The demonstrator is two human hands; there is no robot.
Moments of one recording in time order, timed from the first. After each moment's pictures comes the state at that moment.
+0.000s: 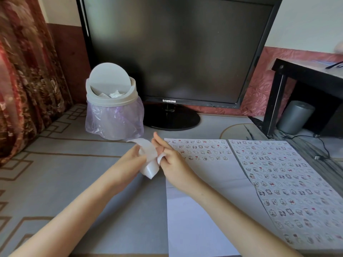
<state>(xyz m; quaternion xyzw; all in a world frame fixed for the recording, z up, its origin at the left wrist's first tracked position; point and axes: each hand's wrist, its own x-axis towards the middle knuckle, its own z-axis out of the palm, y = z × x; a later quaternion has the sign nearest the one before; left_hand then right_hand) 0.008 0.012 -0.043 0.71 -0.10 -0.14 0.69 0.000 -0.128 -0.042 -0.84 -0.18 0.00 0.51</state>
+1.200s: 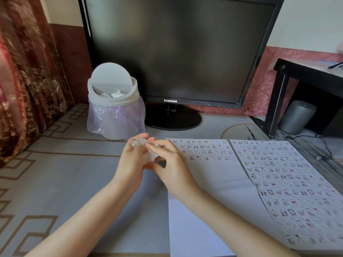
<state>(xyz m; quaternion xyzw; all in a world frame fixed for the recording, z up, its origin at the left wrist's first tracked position) 0.000 -0.012 -0.027 0.54 0.06 0.01 0.84 -0.012 -0.117 -0.047 -0.83 -0.22 -0.14 0.49</state>
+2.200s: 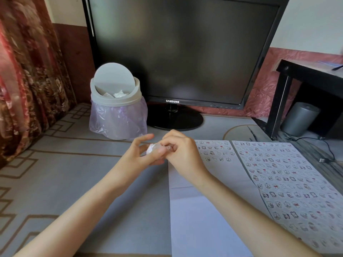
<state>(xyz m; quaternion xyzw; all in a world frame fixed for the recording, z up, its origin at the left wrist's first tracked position) -0.004 0.007 -0.025 0.67 -0.09 -0.09 0.73 0.014 -0.134 -0.028 -0.83 -0.21 -0.17 0.49</state>
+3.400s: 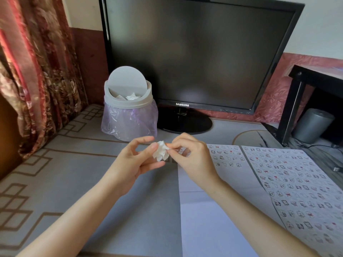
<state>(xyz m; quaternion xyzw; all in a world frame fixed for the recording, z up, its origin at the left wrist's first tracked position) -0.006 0.030 -0.018 0.55 0.00 -0.10 0.83 0.014 -0.134 -0.033 -0.82 -0.22 -0.24 0.48</state>
